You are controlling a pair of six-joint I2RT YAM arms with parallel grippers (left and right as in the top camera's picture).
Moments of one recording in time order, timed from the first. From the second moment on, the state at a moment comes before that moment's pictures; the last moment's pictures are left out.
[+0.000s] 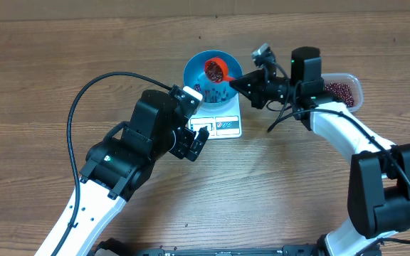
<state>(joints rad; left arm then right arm) -0.52 1.18 1.15 -0.76 0.00 0.06 0.20 1.79 1.10 0.11 -0.90 -0.08</state>
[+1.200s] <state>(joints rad) -0.52 1.18 1.15 -0.76 0.00 0.06 0.22 1.79 1.10 0.11 -0.82 -0.71</state>
